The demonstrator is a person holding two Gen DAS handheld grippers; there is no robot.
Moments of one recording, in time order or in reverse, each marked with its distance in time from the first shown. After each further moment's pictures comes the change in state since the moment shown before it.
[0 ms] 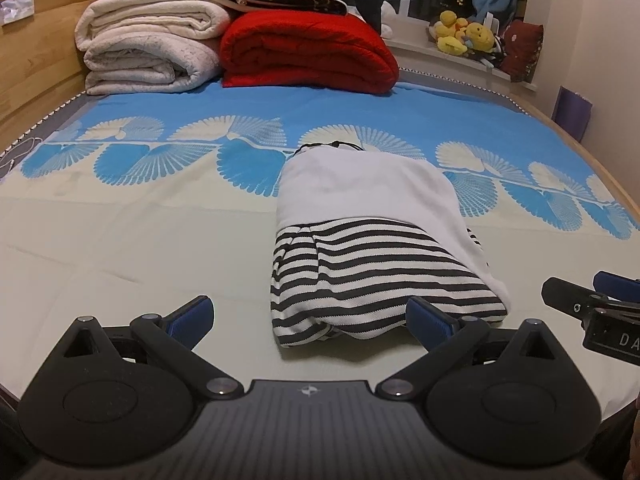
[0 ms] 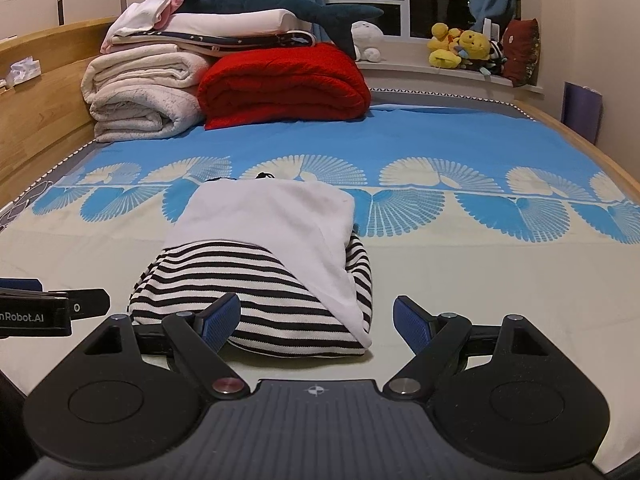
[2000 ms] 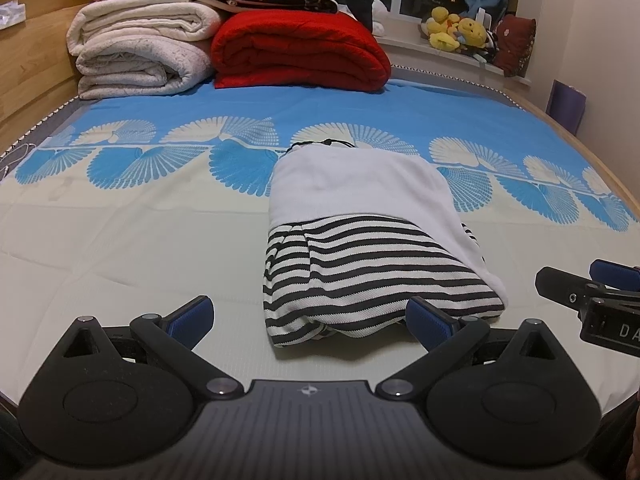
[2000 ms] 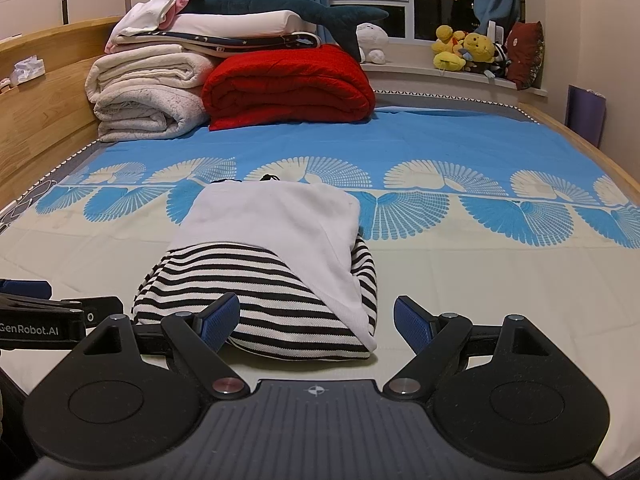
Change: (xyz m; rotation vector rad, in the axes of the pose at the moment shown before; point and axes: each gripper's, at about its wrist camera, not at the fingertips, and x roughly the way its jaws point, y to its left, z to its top) left arm 0.007 -0.002 0.000 0.025 0.000 -0.014; right arm 0.001 0.004 0.002 -0.008 -0.002 0.009
